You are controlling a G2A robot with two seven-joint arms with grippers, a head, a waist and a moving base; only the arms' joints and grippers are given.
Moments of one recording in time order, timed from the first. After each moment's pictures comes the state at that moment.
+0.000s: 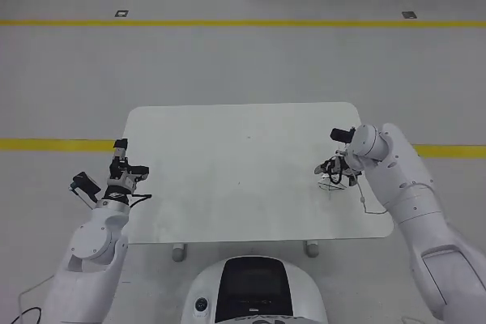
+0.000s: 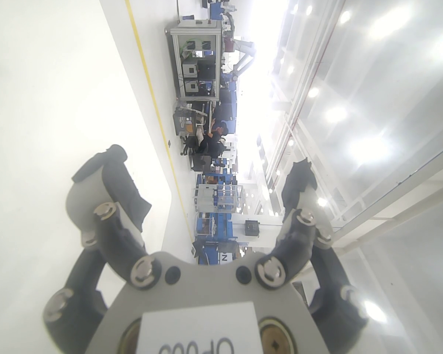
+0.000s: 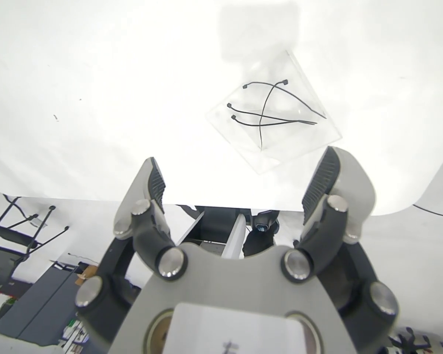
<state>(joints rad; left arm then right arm) 1.73 -1.15 -1.60 -1.80 -0.42 0.00 0.00 -0.82 -1.18 1.09 -1.04 -0.81 0.34 1.39</state>
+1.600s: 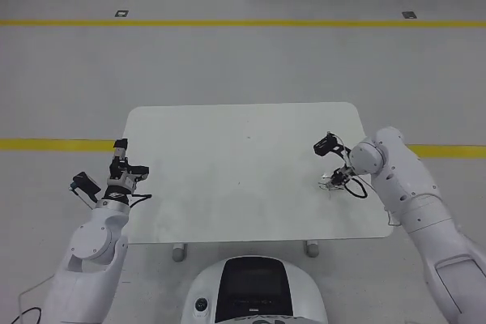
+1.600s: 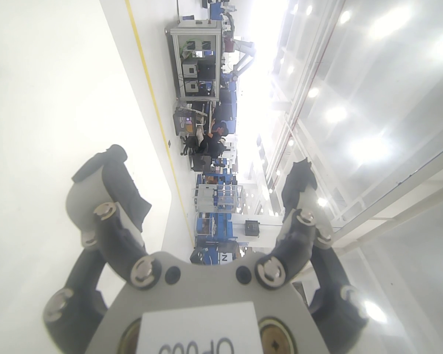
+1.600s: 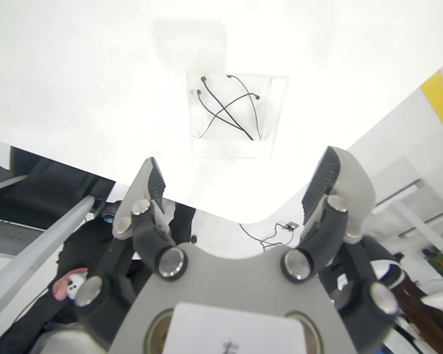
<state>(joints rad) 1.73 -1.15 -1.60 -1.80 -0.42 0.00 0.00 -0.86 -1.08 0.96 -1.21 -0.98 -0.34 1.39</state>
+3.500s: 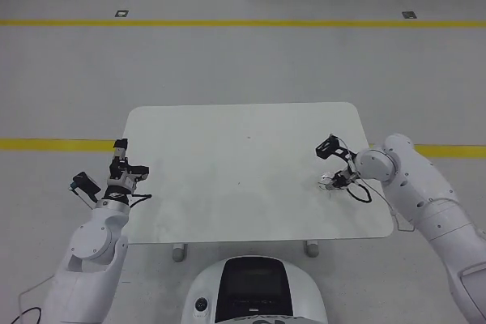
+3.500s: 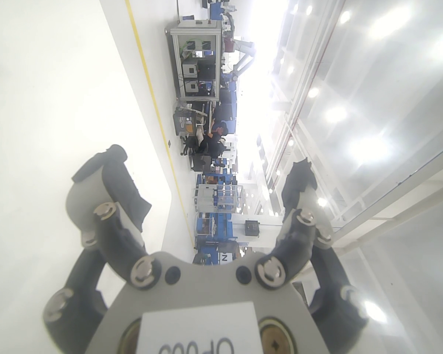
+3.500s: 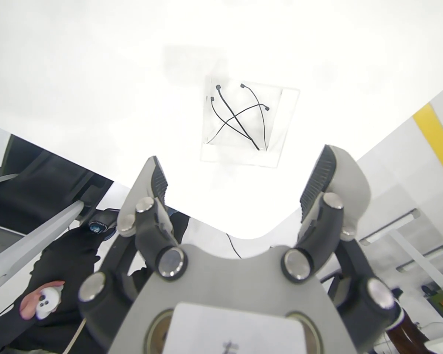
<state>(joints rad) 1.73 -1.15 -1.60 -1.80 -0.42 0.00 0.00 -0.86 -0.94 0.85 -1.27 -0.83 -0.34 1.21</state>
